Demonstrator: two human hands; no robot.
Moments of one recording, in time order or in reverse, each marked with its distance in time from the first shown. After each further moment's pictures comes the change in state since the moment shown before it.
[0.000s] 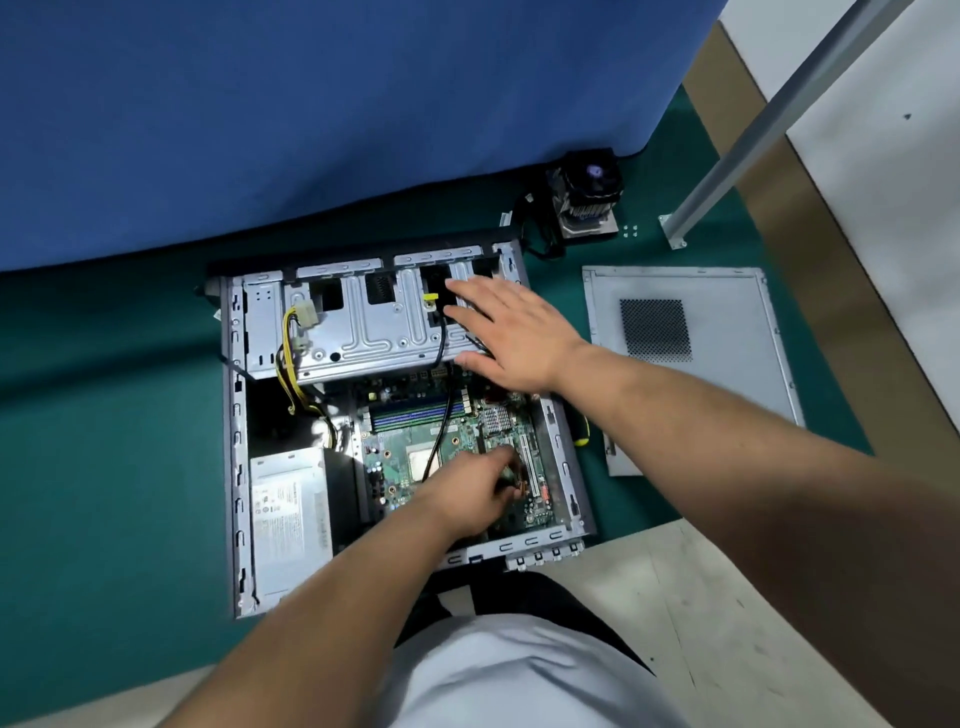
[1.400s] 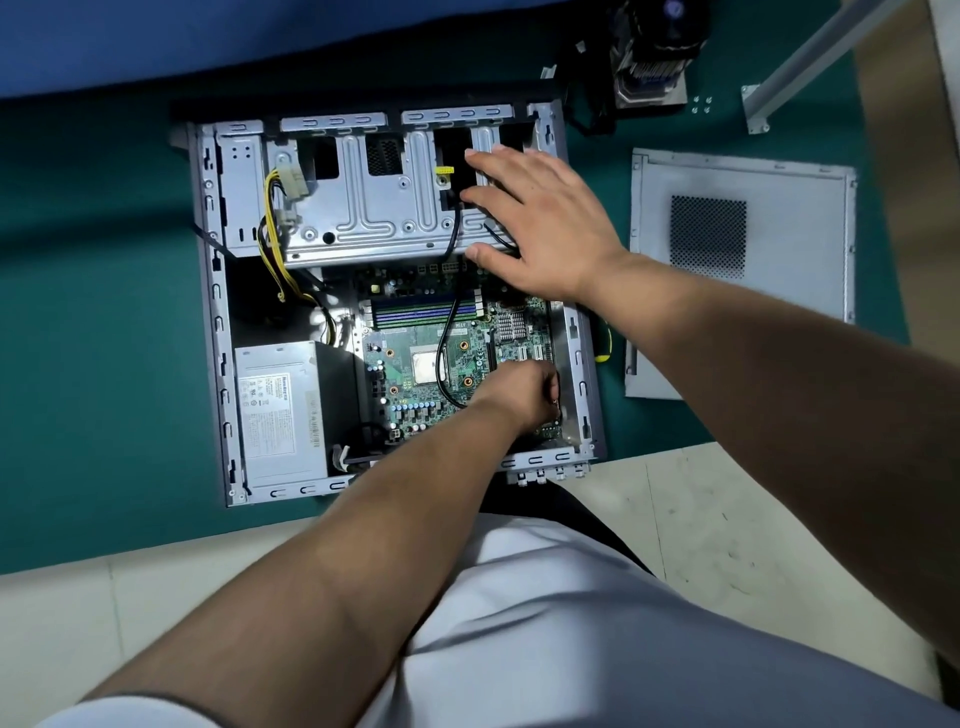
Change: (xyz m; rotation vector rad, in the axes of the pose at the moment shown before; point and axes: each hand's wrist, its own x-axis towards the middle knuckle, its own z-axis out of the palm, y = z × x) left_hand 0.048 0.026 0.034 -0.154 -0.032 -0.237; right_hand 0.007 0.005 0.020 0.065 0.183 0.000
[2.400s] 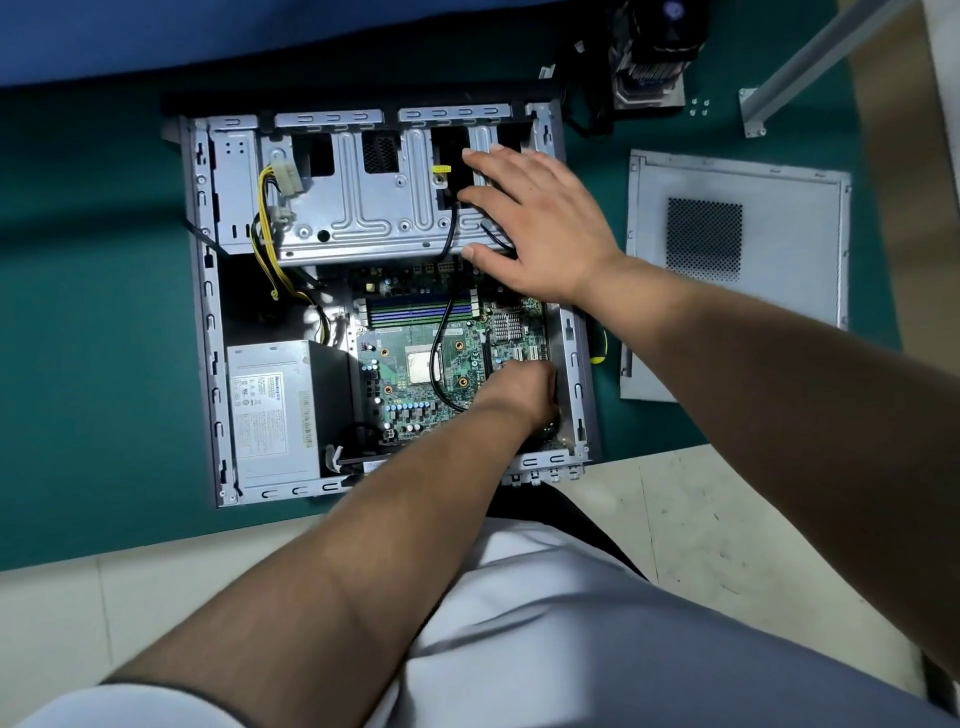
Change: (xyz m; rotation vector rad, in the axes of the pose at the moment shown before) left_hand 0.005 0.012 0.003 0.074 -0.001 -0.035; right_hand -0.001 -0.001 0.002 0.007 0.007 0.004
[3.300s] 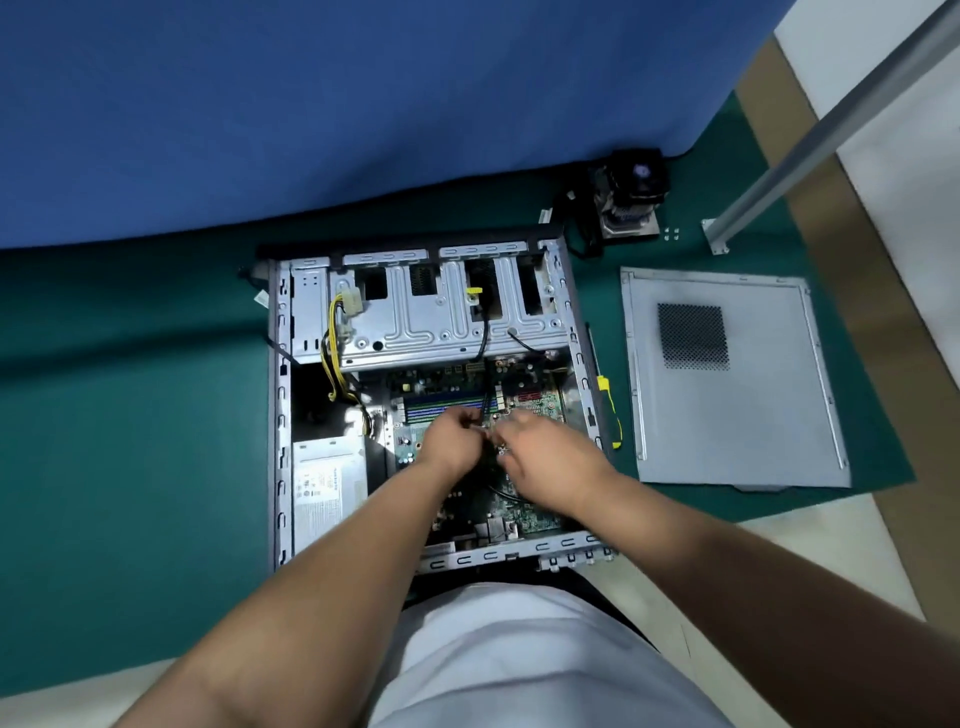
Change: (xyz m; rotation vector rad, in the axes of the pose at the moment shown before) left_hand -0.016 -0.081 -0.062 -0.699 0.273 -0.267; right_hand -0.075 -0.100 0.003 0.301 -0.445 0.250
